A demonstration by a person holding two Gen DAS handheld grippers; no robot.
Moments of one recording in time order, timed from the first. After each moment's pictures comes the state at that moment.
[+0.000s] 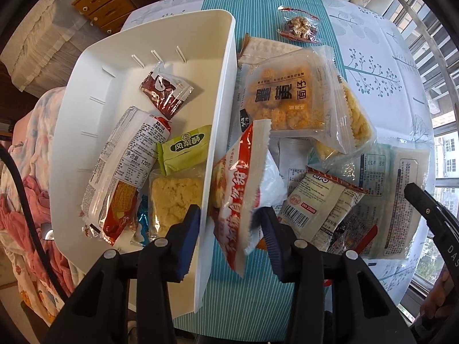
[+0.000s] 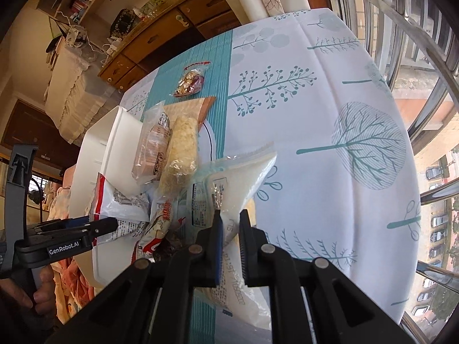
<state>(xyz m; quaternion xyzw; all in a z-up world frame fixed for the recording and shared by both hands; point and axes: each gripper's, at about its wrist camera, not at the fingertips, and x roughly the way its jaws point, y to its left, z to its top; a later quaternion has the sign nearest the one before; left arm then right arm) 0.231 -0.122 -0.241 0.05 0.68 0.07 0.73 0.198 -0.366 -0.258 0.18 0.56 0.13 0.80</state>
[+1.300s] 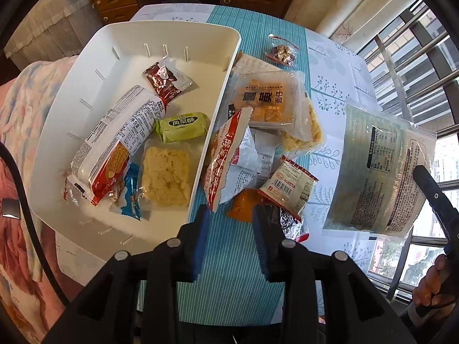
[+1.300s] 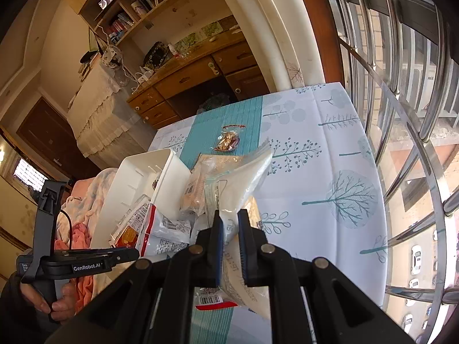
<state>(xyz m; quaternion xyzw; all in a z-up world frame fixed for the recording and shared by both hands) 0.176 -0.092 -0.199 -0.08 0.64 0.01 0.76 0.161 -0.373 -0.168 0.17 0.44 0.16 0.87</state>
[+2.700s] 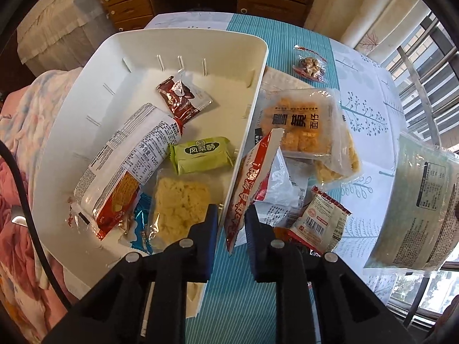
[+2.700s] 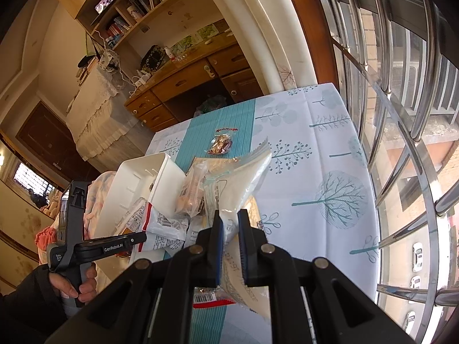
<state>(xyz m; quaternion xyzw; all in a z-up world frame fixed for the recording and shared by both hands) 0.208 -0.085 -0.231 -0.05 0.62 0.06 0.78 0.160 -0.389 -0.165 0.17 0.45 0.15 0.86</state>
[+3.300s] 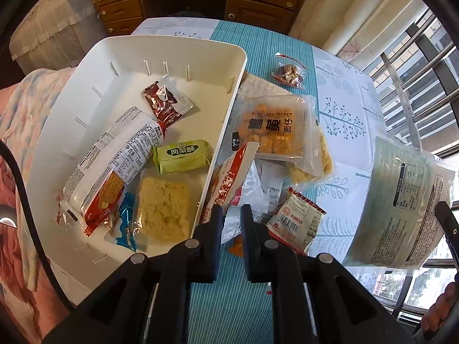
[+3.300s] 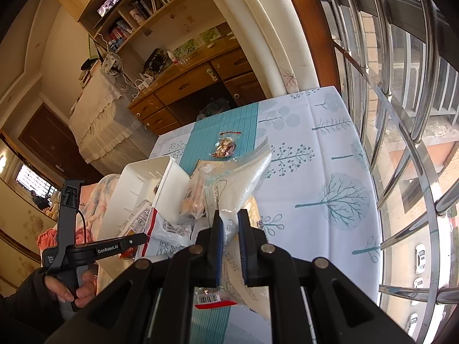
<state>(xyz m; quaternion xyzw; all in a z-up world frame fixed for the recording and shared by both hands) 0.203 -0.095 -0.218 -0.08 0.61 0.02 0.79 0.156 -0.388 -0.164 0.18 0.44 0.16 0.87</state>
